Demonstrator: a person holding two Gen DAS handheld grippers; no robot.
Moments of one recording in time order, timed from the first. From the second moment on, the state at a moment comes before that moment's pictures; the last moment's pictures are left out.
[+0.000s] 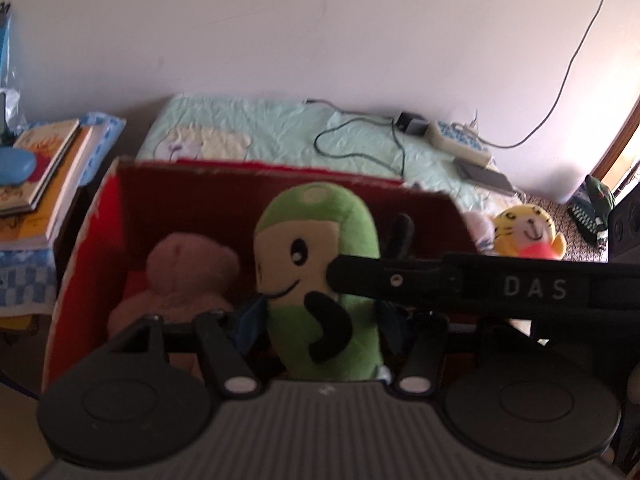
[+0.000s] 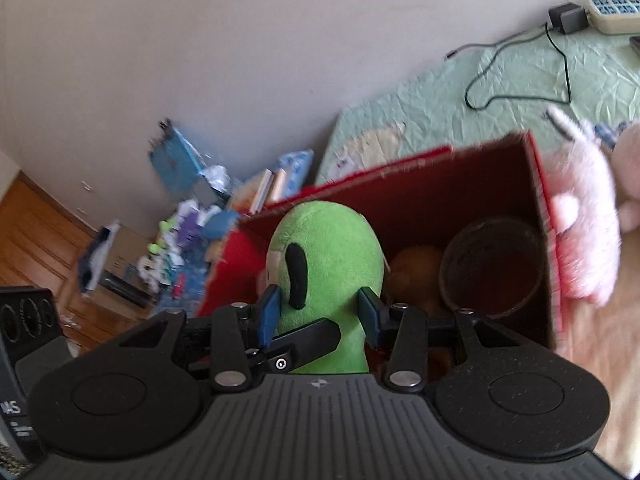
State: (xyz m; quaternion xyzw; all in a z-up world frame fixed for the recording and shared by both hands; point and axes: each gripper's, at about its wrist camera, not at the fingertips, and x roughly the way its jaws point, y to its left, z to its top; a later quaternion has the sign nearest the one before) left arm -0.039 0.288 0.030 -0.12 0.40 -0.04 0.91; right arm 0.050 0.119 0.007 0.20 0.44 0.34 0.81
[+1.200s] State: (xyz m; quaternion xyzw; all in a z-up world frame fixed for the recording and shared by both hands) left arm -0.067 0.314 0.021 -0.10 0.42 -0.03 0.90; right arm 0.039 0.131 -0.003 0.22 0.47 0.34 0.79
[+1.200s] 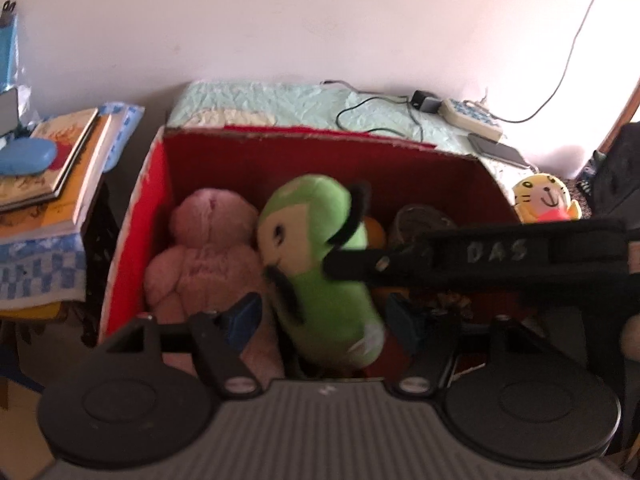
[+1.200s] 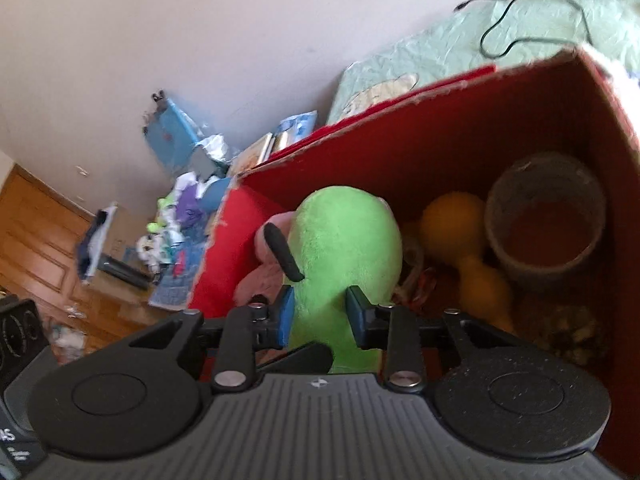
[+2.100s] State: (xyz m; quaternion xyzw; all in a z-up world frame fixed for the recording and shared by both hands) left arm -0.057 0.235 0.050 -0.05 0.44 0.03 0.90; right arm 0.017 0.033 0.027 0.23 0.42 0.34 0.81
